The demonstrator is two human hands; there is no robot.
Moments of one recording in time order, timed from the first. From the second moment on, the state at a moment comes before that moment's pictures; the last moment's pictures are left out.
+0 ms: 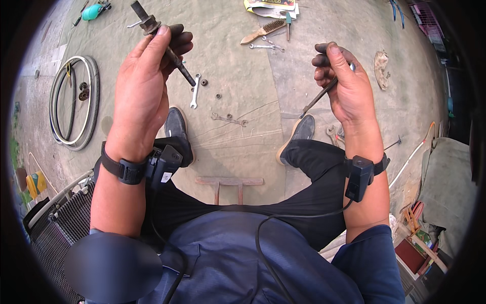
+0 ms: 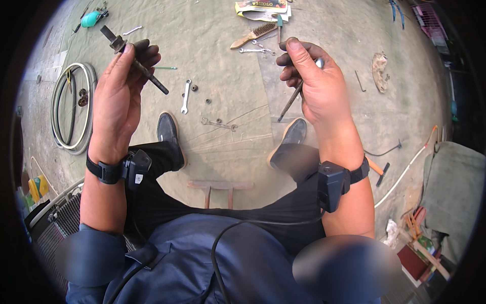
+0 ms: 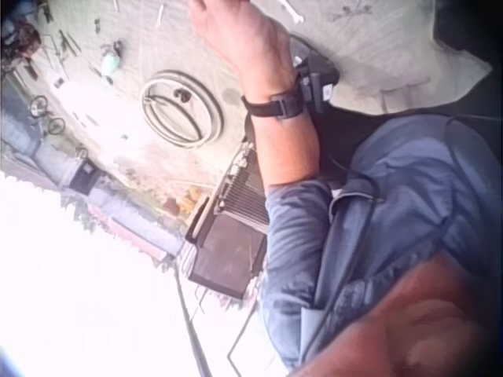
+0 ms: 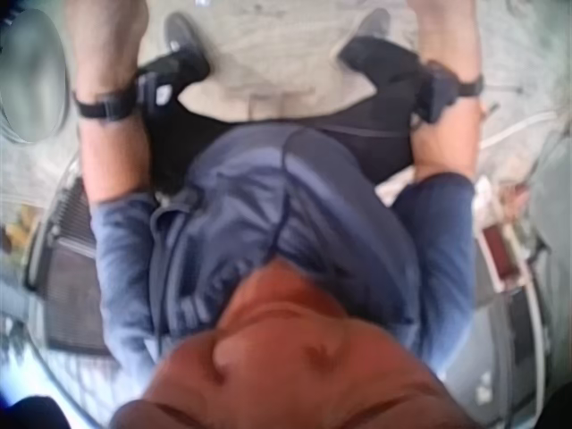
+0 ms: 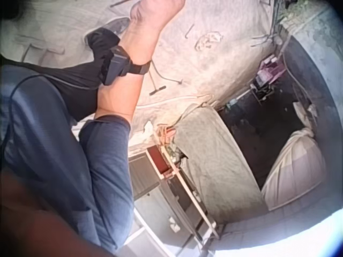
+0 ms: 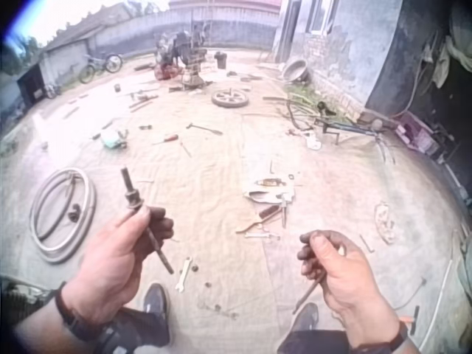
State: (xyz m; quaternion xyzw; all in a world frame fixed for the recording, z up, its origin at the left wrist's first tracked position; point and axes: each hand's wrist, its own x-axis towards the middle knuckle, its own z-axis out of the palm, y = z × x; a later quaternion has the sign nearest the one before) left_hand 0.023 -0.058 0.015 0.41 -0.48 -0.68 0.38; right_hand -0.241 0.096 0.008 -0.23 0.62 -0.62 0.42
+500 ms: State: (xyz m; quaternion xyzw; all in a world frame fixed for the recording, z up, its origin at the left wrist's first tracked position) left_hand 0.020 -0.047 0.017 0.43 -0.41 -0.74 0.31; right_hand -0.214 0.086 -0.021 -0.37 0.71 -0.45 0.40
